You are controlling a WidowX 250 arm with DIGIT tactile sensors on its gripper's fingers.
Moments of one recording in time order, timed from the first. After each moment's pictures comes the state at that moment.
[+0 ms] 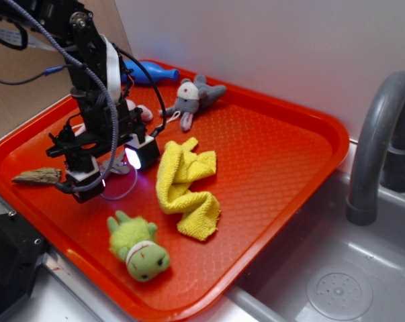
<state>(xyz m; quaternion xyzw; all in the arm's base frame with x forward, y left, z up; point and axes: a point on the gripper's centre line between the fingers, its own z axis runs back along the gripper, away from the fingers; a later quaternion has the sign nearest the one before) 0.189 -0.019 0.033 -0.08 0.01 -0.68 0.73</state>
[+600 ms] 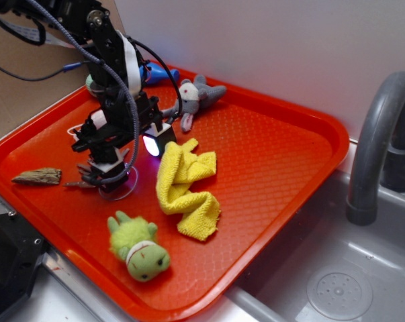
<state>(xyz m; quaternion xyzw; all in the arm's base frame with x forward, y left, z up) 0.211 -0.011 0.022 -0.04 0.00 -0.66 0.75</state>
